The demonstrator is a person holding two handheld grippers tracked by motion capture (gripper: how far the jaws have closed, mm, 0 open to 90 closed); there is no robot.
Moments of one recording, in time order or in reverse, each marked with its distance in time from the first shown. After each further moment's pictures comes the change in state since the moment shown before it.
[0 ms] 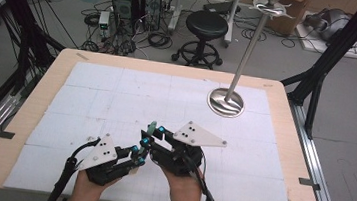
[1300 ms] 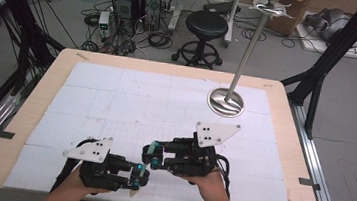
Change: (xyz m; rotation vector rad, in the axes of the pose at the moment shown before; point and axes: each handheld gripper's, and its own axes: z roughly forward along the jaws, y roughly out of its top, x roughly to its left) left arm 0.014 0.001 -0.006 -0.040 -0.606 -0.050; right arm -0.040 0.002 -0.014 -0.060 0.719 -0.106
